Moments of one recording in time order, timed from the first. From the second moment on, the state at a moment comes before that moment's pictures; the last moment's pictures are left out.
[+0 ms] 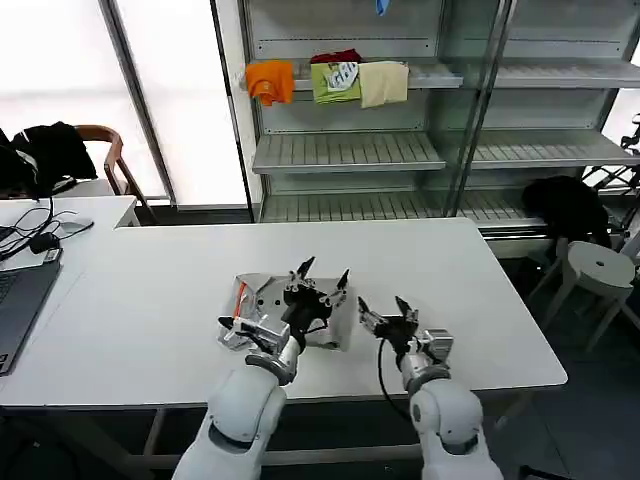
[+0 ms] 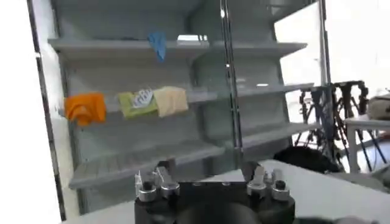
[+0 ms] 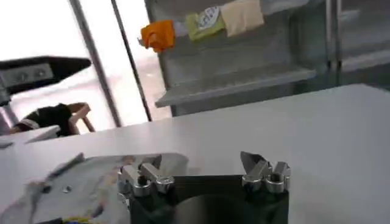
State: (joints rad) left arm 1.03 -1.49 -0.18 -2.02 0.03 0.47 0.07; right arm -1.09 1.59 0.41 1.89 0.24 -0.53 -0.05
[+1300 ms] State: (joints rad) left arm 1.24 -1.34 -0.61 -2.05 -0.22 0.44 0.10; right arm -1.00 1.61 0.40 1.79 0.58 -0.58 0.22
